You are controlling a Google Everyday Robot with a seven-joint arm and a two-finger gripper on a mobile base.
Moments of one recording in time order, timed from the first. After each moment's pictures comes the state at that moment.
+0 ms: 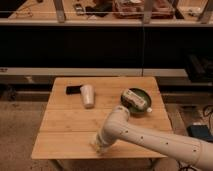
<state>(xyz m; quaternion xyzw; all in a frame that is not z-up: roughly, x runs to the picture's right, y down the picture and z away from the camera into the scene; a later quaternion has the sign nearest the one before) -0.033 0.281 0.749 -0.06 -0.36 -0.77 0.52</state>
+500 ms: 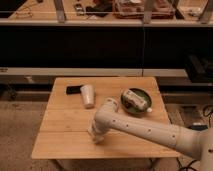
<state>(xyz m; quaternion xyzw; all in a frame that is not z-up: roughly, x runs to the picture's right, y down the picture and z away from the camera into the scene) -0.042 0.242 0.819 -0.09 -0.32 -0.76 0.55</state>
